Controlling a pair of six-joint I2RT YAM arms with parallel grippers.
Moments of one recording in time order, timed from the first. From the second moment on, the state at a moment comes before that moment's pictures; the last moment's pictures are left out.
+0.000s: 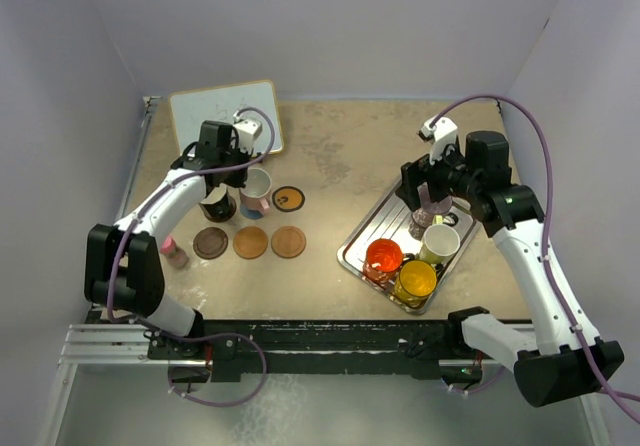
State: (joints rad) left arm -0.23 1.52 1.13 -0.39 0.07 0.14; right arm 0.21 1.05 1.17 -0.70 -0.33 -0.21
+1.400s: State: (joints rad) left arm -0.18 1.61 1.21 -0.49 0.15 0.17; right arm 0.20 1.06 1.15 -0.69 -0.33 -0.22
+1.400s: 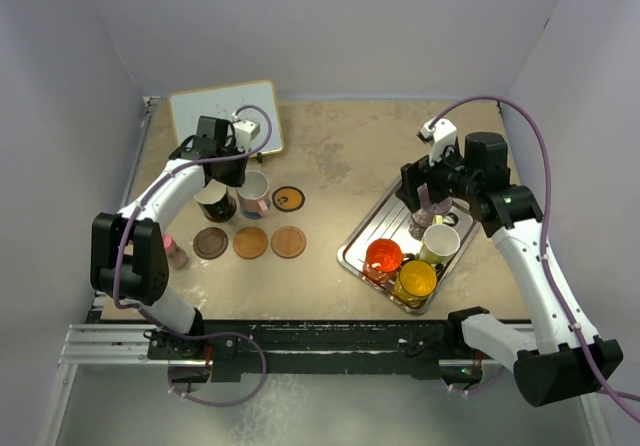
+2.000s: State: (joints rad) left arm -0.18 1.64 1.25 -0.50 0.14 0.20; right arm 0.20 1.06 1.14 -0.69 -0.33 -0.22
